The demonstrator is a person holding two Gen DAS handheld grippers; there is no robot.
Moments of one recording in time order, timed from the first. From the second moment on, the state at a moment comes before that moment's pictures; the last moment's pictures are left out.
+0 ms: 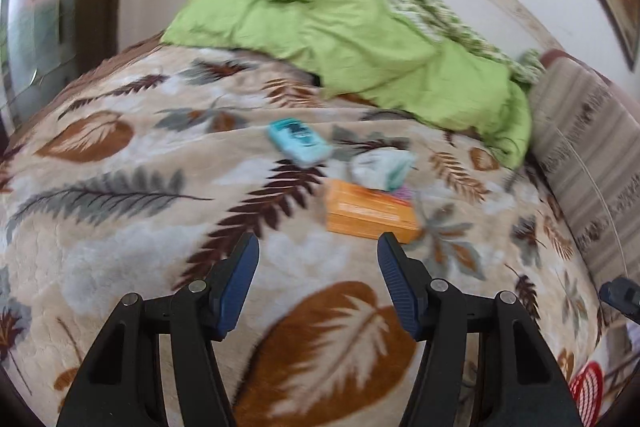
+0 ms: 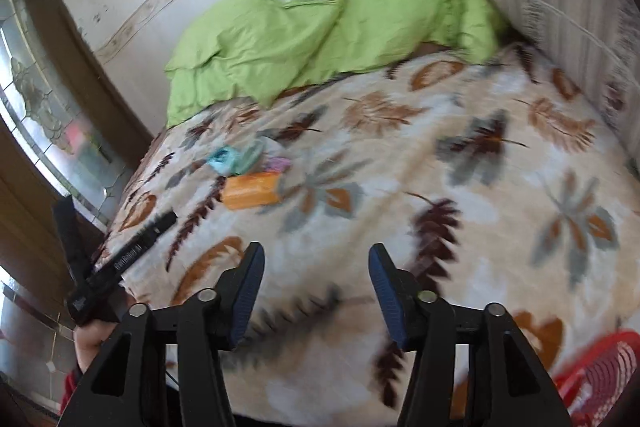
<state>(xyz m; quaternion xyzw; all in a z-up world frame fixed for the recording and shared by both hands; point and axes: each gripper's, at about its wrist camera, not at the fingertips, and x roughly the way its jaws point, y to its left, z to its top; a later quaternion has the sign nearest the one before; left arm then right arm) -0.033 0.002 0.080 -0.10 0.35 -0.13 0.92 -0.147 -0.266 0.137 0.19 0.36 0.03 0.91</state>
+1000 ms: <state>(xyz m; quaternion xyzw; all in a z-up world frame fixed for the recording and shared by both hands) 0.002 0.041 0.059 -0.12 0.39 -0.11 0.91 0.078 -0.216 0.029 0.20 0.47 0.07 0.86</state>
